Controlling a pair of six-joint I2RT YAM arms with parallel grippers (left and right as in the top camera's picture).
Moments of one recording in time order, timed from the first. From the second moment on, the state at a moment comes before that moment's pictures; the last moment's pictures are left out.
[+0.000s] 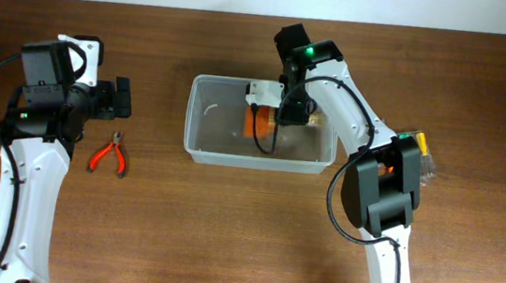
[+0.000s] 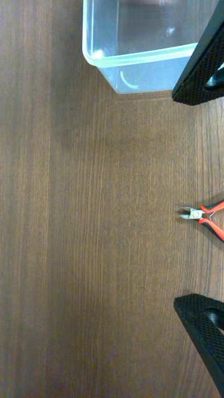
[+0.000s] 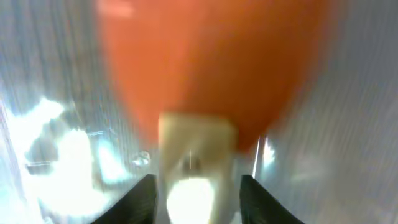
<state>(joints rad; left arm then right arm) 0.17 1.43 1.22 -0.60 0.08 0.11 0.39 2.40 2.15 -1.18 -0.08 -1.17</state>
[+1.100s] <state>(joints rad) 0.17 1.43 1.22 -0.60 0.08 0.11 -0.34 2.30 2.15 -1.33 -0.22 -0.44</state>
